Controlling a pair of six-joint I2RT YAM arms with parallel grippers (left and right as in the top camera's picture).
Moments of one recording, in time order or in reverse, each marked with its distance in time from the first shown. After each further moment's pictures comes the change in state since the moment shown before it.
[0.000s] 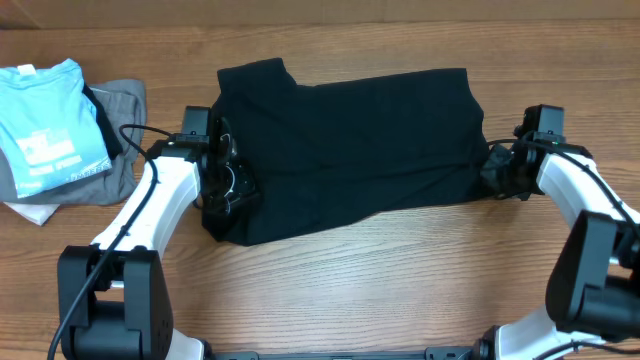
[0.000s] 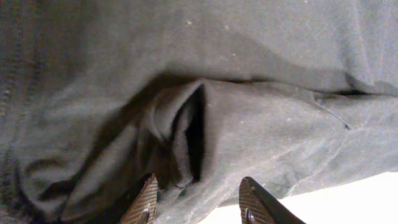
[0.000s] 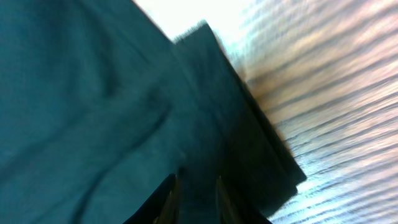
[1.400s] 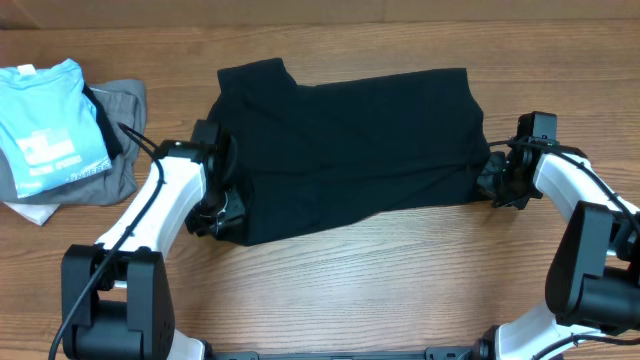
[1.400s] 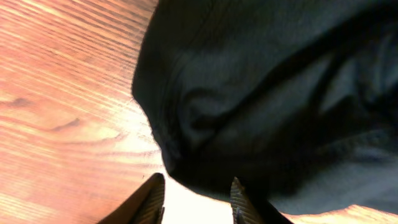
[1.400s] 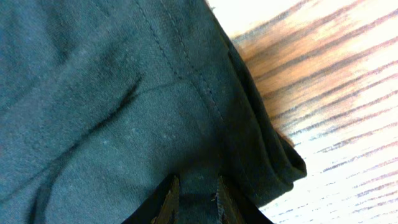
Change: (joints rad) left arm -0.025 0.000 -0.014 -0.243 -0.346 -0.047; right arm 0.000 0.022 -0.009 -0.050 0.003 0.000
